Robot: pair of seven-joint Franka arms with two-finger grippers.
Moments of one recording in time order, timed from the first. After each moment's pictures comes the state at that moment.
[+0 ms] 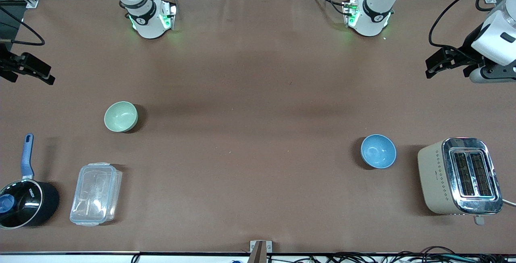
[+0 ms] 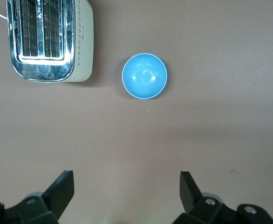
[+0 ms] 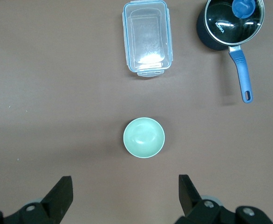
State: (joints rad) left arm -0.02 -0.02 -0.11 -1.55 0.02 1.53 -0.14; right arm 0.04 0.00 -0.07 -1.50 -0.01 1.53 0.05
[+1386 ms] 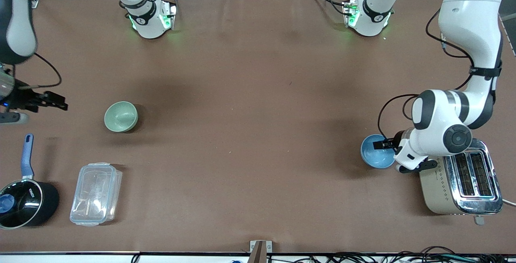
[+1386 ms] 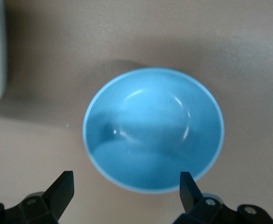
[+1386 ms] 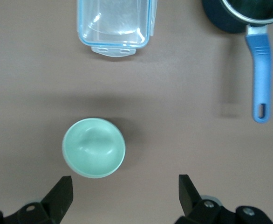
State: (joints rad) left arm 0.00 0.60 -0.11 -1.66 0.03 2.05 -0.26; right arm 0.03 0.08 -0.28 -1.99 0.01 2.04 -0.31
